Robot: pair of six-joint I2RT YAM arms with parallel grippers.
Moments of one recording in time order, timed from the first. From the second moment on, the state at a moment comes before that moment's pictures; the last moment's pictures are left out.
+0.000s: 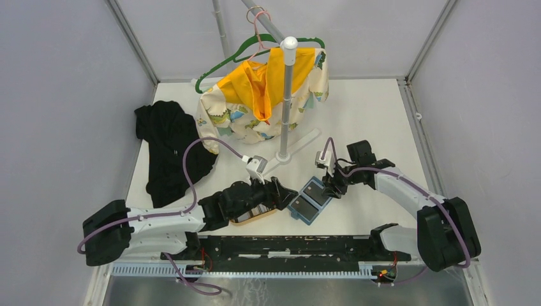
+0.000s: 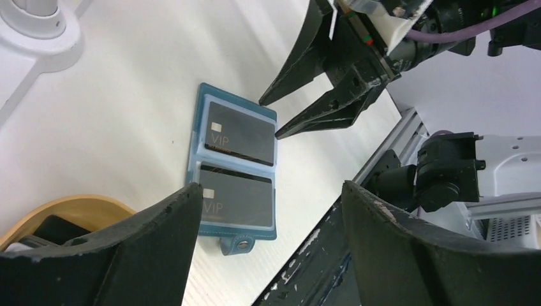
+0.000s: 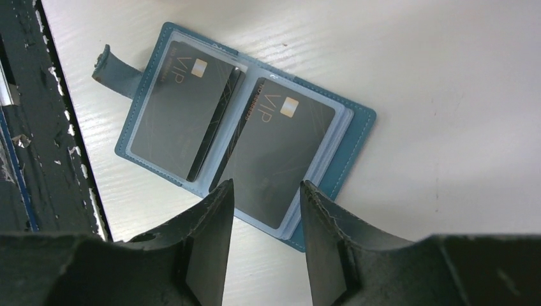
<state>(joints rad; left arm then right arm) -1.15 1.07 0.39 0.45 -0.24 -0.72 0.32 1.24 0.60 -0.45 -0.74 -0.73</state>
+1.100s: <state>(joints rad) -1.23 1.73 0.80 0.23 -0.33 -0.72 0.22 1.44 0.65 -0.49 -0.77 -0.47</state>
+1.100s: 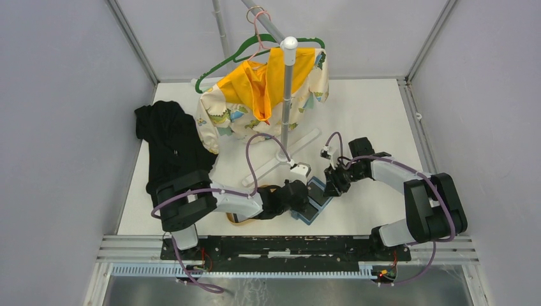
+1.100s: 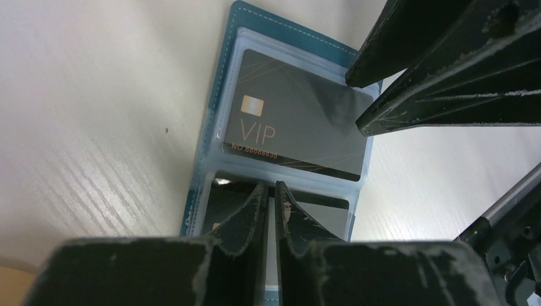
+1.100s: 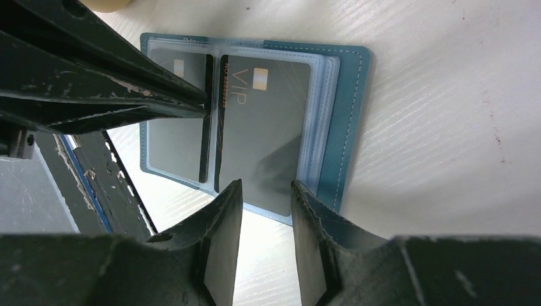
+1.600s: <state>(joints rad) -1.22 1.79 0.85 0.21 -0.33 -0.72 0.22 1.44 0.65 -0.49 -0.75 -0.46</state>
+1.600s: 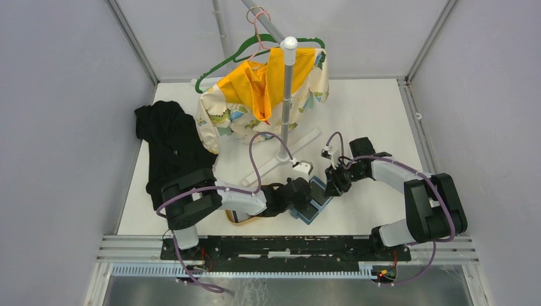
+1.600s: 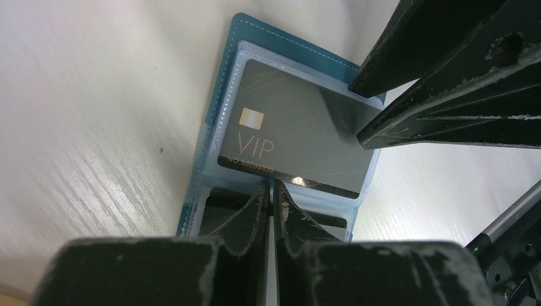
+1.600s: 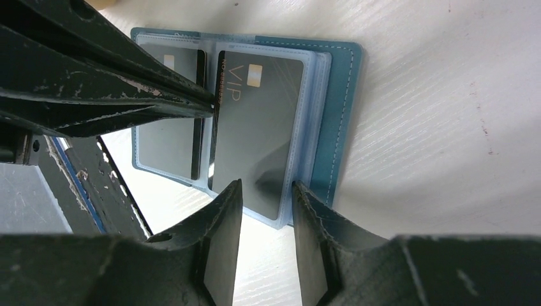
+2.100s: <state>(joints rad) -1.18 1.81 0.86 0.24 -0.30 -0.72 0.17 1.44 0.65 -0.50 -0.89 -0.47</state>
